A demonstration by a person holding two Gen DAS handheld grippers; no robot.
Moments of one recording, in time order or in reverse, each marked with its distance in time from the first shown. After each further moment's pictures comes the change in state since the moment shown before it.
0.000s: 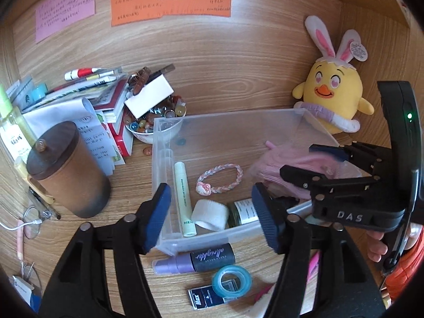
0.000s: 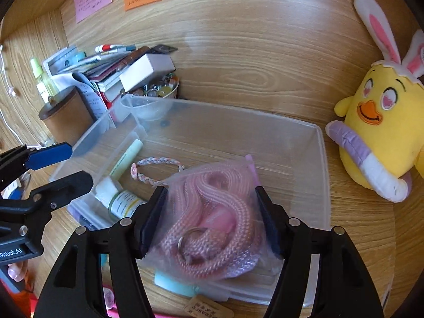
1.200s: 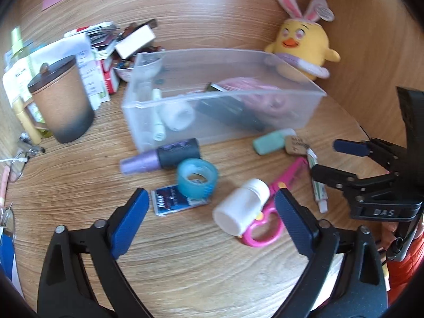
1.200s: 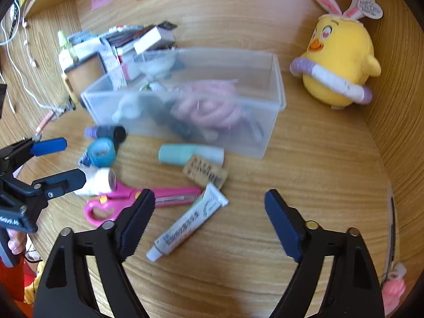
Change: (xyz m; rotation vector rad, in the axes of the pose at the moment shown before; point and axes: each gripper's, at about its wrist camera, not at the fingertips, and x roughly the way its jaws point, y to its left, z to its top) left arm -0.023 -0.028 -0.100 0.030 0.097 -0.080; right arm -0.056 0.006 -0.123 0.040 0.053 -0.029
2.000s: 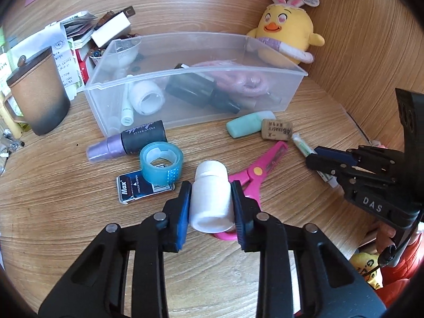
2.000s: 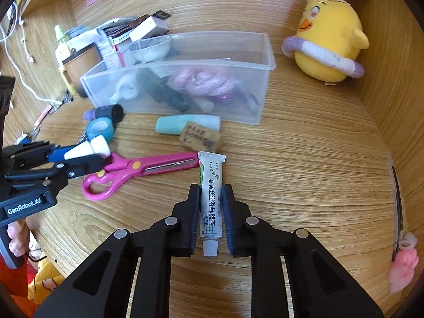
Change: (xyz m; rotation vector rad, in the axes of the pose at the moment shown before) left arm 0.007 -0.017 -0.008 -0.001 0.037 -0.064; right arm -0.008 -0.007 -0.023 0.054 0.000 -0.018
